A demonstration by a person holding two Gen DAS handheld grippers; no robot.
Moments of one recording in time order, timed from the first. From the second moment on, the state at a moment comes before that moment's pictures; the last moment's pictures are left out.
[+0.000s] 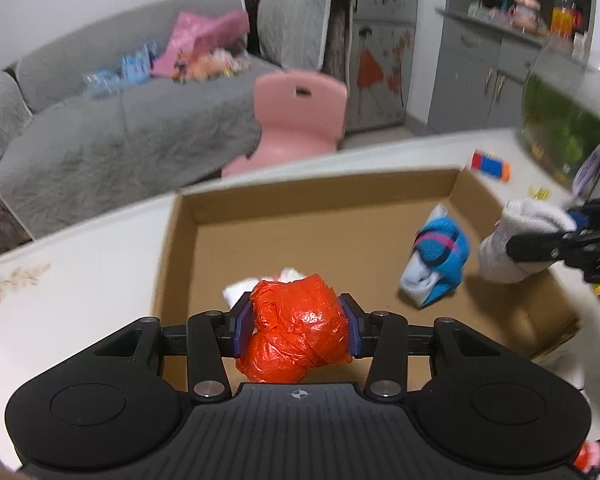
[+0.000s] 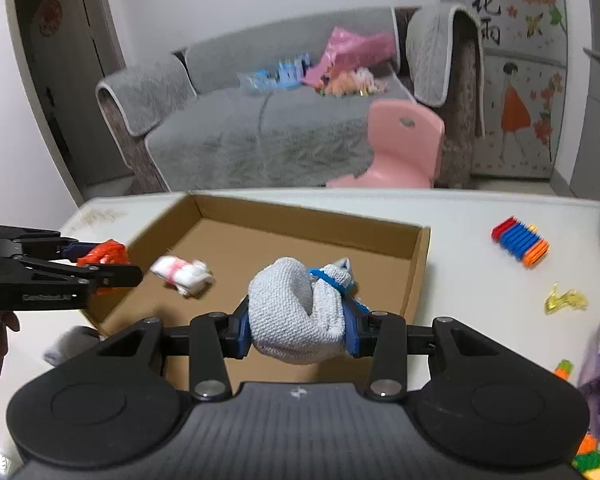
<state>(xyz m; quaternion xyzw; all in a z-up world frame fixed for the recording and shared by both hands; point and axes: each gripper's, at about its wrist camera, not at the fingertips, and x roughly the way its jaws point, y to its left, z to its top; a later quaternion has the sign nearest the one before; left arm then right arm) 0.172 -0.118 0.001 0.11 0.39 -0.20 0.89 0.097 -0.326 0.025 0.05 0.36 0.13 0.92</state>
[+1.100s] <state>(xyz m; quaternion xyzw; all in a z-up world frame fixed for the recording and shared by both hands) 0.141 -0.081 -0.035 0.04 0.45 -0.17 0.87 0.072 -0.272 0.006 0.02 0.39 0.20 0.90</state>
